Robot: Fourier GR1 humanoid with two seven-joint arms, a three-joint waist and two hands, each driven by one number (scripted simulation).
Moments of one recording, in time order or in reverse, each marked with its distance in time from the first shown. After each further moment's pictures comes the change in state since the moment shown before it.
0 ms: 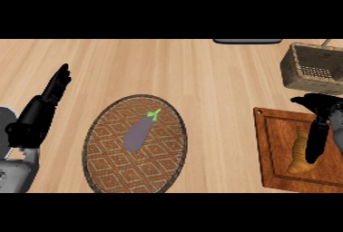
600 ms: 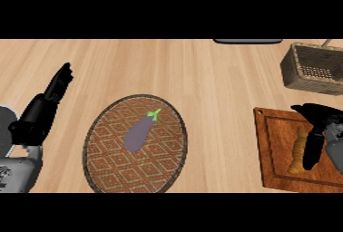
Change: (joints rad) left arm -0.014 -0.062 0.059 0.025 -0.060 -0.061 -0.018; right arm 0.107 0.080 -0.076 -0.014 0.218 -0.010 -0.090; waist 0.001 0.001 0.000
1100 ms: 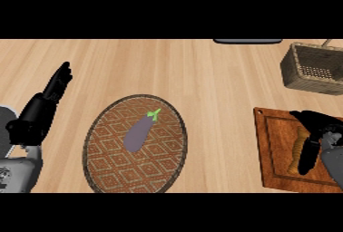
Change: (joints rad) left arm 0.002 -0.041 0.045 -0.030 -0.041 -0.042 0.033; right arm 0.075 0.072 -0.066 -0.005 0.127 -0.024 -0.062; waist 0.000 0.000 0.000
